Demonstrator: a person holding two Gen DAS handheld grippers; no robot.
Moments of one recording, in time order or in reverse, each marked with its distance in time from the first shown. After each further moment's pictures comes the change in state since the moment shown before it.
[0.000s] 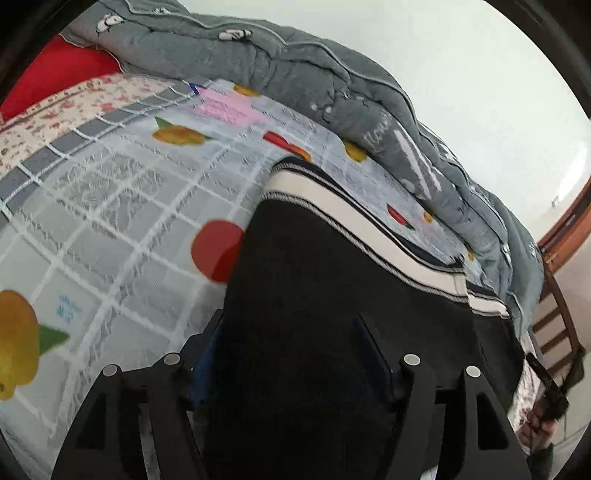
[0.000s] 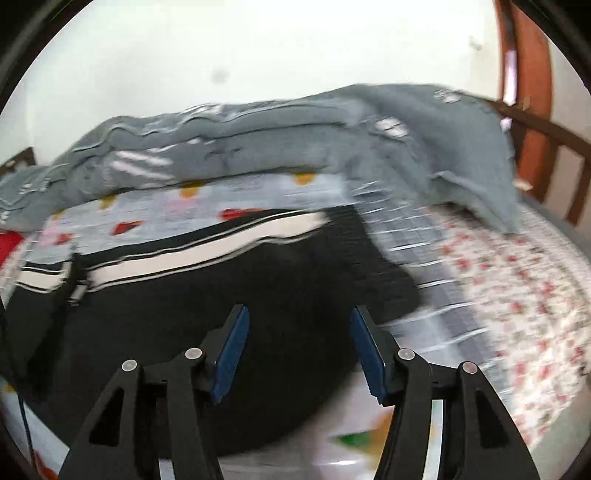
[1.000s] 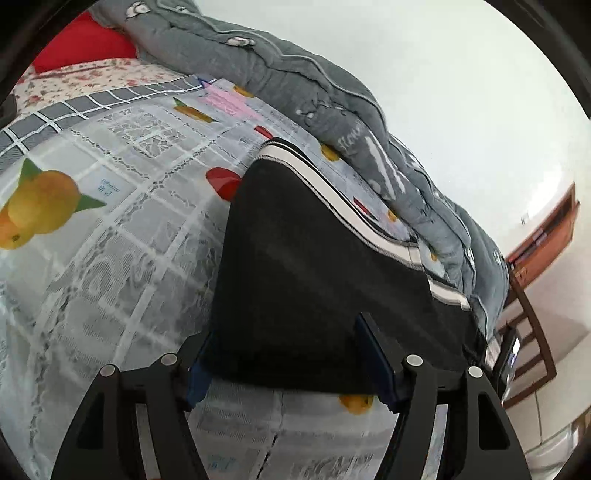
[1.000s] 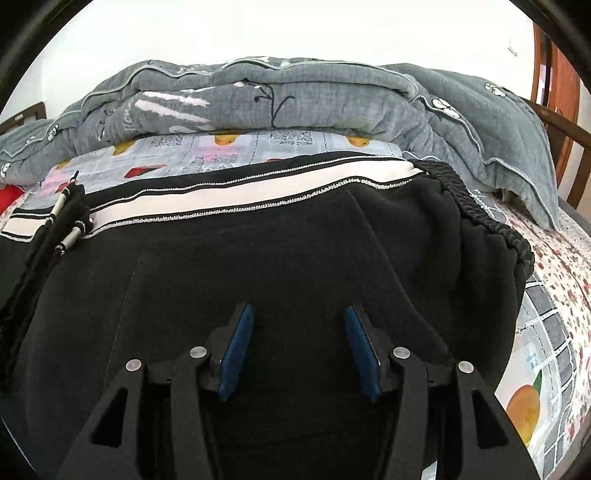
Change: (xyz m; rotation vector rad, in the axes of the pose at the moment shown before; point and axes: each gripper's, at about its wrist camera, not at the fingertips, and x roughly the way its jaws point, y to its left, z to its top) left arm -0.042 0.000 -0.061 -0.084 -0.077 -0.112; right arm 0.055 0.062 -0.040 -0.102 0.040 -0.042
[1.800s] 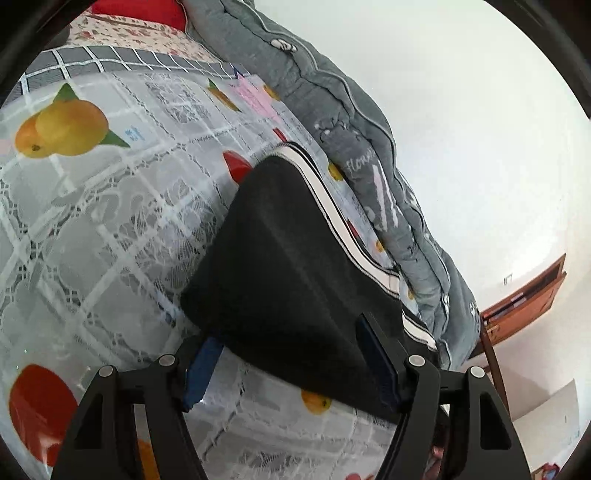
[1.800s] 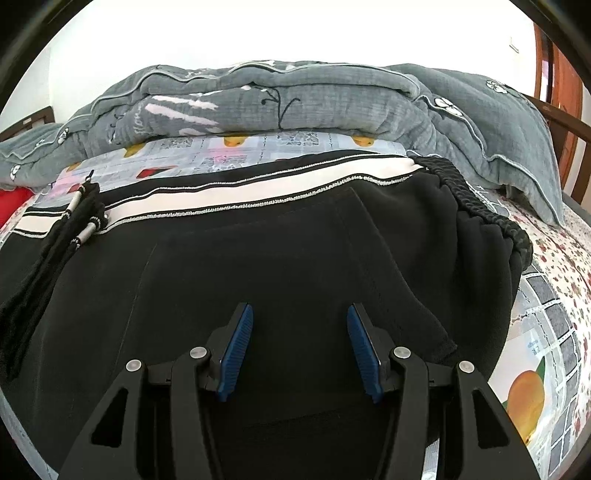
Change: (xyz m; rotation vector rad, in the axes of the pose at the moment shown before) left arm -0.010 0.013 -0.024 -0.230 -0.067 -0.095; right arm -0.011 -0.005 -0.011 0.007 -0.013 0.050
